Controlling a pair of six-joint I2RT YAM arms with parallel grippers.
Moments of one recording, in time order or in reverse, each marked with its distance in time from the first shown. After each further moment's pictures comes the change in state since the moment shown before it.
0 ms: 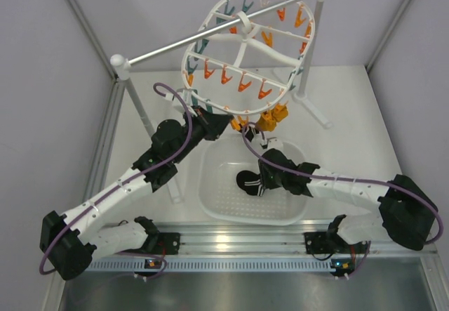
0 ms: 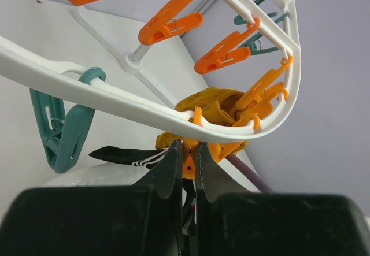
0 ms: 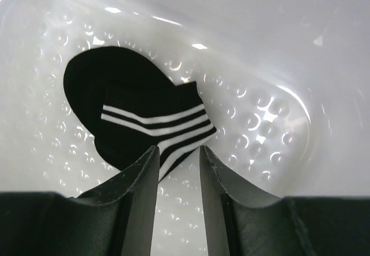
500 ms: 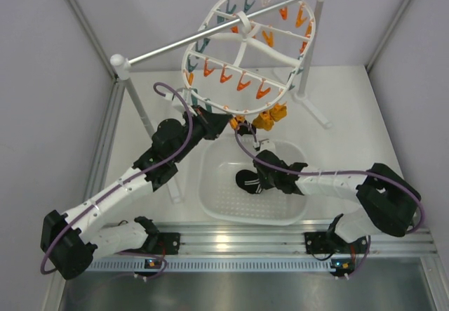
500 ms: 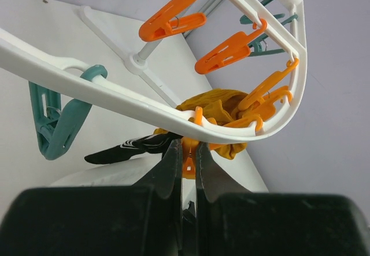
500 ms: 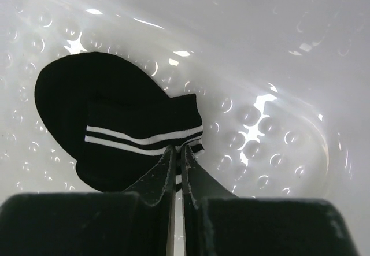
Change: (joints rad) left arm 0.005 0.009 -0.003 0.003 -0.001 -0.003; right arm 0.007 0.153 0.001 0.144 0.026 -0.077
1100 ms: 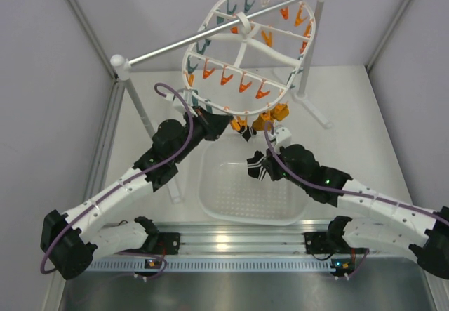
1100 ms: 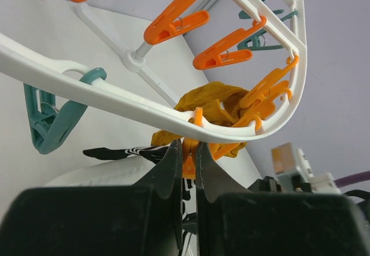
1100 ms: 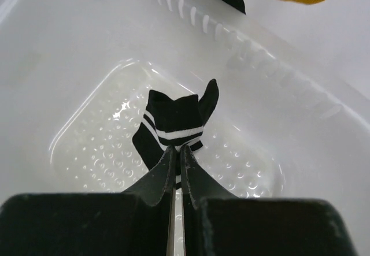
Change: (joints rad) left arm 0.000 -0.001 -0.005 0.003 0.003 -0.001; right arm 0.004 -0.442 0.000 -0.030 -0.047 -0.212
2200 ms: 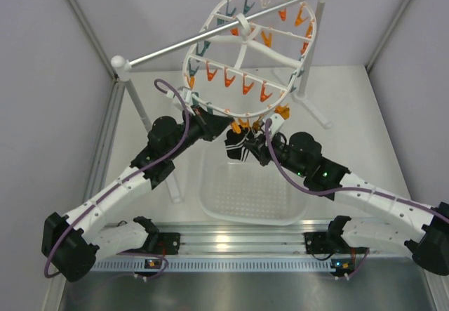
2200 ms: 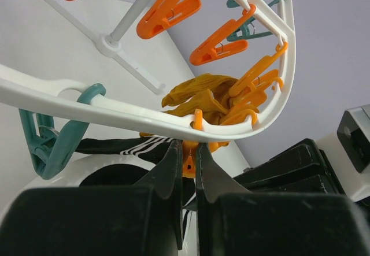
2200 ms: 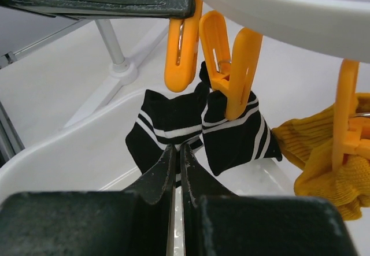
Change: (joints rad) left arm 0.071 0.000 -0.010 0.014 0.203 -0.031; right arm -0.020 0.014 0.094 0.310 -0.238 -0.248
